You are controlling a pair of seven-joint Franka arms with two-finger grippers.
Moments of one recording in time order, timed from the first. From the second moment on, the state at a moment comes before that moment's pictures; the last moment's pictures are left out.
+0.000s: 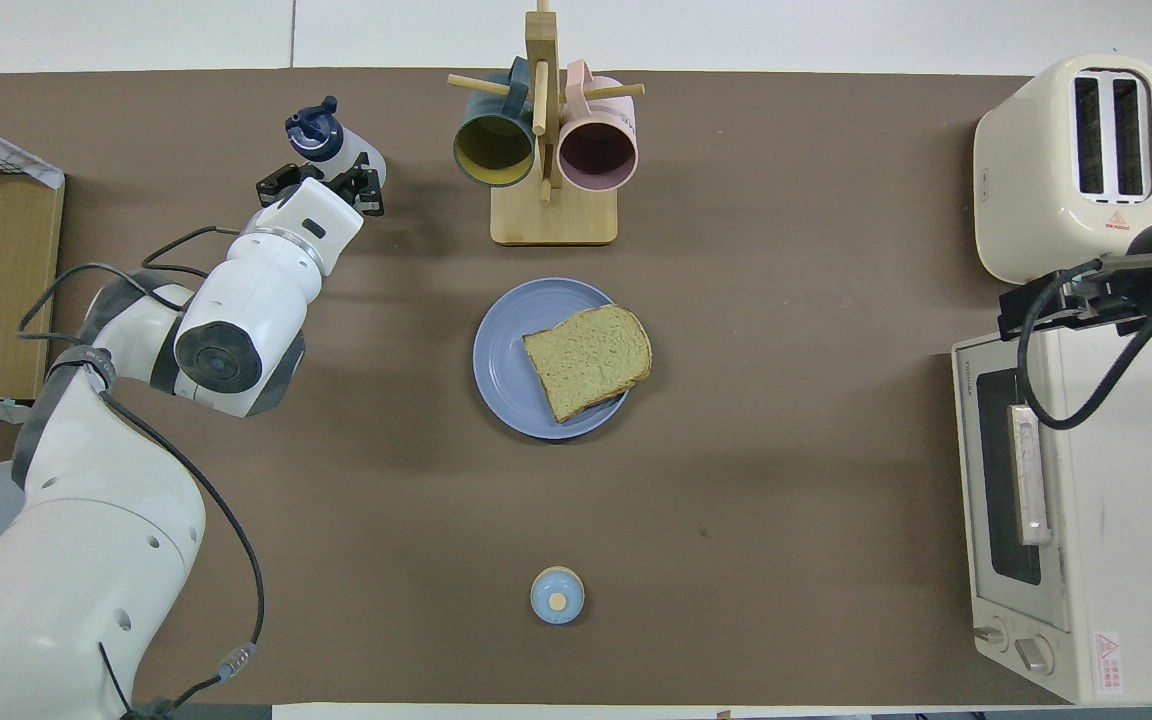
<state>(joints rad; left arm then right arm) -0.55 0.58 0.36 -1.95 0.31 3.40 -0.48 0.02 0.00 0.02 -1.60 -0.01 1.51 0.02</state>
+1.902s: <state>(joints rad) -0.54 0.52 0.36 -2.06 0.31 3.39 -0.45 0.02 0.00 0.02 -1.60 -0.01 1.51 0.02</state>
